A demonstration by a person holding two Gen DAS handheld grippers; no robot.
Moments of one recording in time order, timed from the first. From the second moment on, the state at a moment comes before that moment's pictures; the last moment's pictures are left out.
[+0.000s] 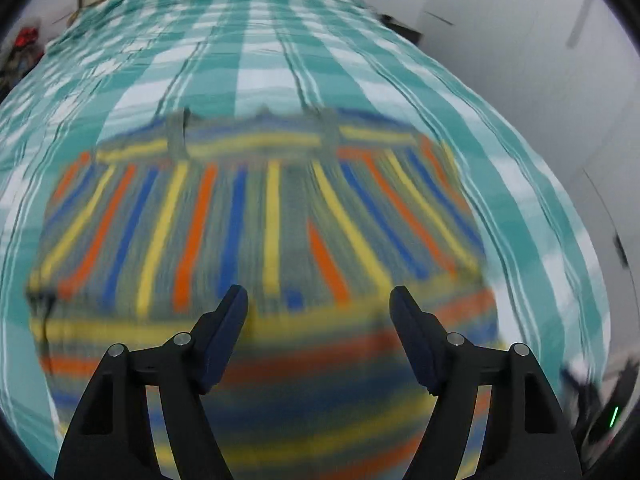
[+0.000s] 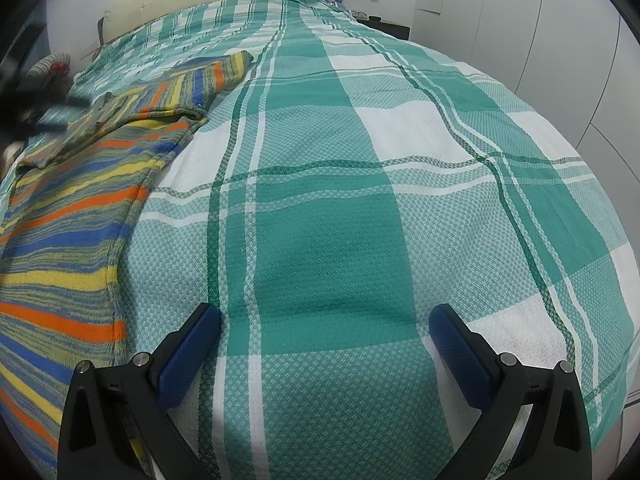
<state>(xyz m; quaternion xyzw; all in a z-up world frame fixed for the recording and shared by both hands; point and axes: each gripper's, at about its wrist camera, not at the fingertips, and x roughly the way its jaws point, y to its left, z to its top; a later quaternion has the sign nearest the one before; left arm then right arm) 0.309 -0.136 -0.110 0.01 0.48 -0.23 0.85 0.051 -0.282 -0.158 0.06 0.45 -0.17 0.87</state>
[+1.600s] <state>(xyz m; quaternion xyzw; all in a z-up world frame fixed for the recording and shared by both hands) 0.351 0.042 -0.160 0.01 0.47 -0.05 0.88 0.052 -0.283 -0.159 0.06 0.45 -0.17 0.87</state>
